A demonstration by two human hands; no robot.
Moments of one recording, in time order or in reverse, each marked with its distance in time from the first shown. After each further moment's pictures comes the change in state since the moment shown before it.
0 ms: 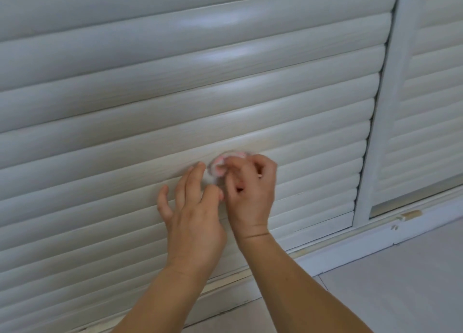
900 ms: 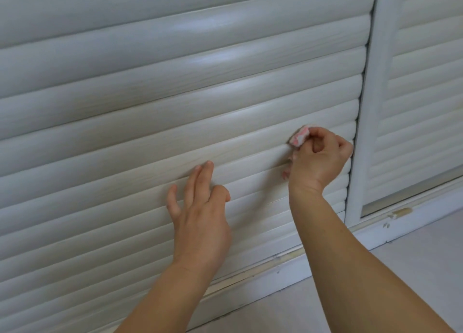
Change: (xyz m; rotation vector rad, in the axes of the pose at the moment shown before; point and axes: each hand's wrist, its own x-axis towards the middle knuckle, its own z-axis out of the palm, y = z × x) left_hand 0.009 0.021 0.012 -0.068 -0.093 0.082; right_hand 0.095 0.050 -0.064 0.094 0.399 0.501
